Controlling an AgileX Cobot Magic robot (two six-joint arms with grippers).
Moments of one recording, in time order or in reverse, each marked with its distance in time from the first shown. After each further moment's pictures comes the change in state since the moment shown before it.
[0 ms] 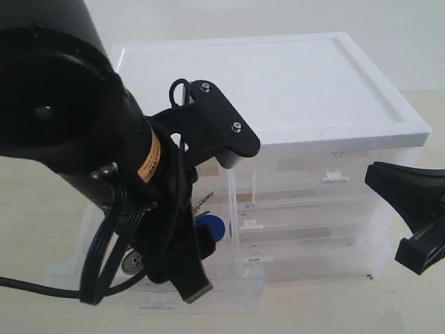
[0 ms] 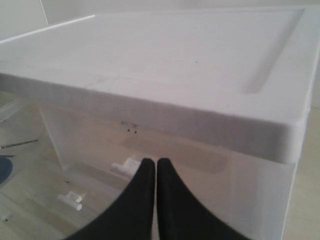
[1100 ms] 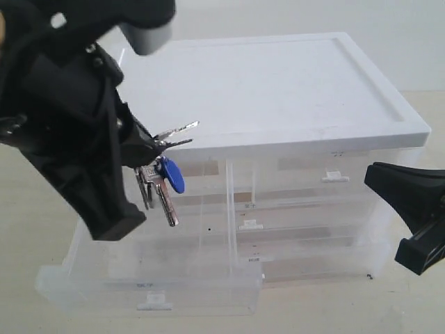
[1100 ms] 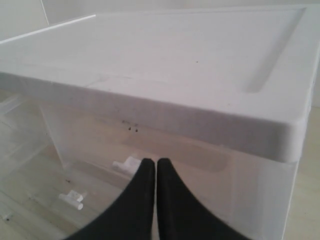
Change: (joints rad) left arm -0.003 -0.317 0.007 0.054 -0.051 0.073; right arm 0.000 0.000 0.000 -0.005 0.000 0.006
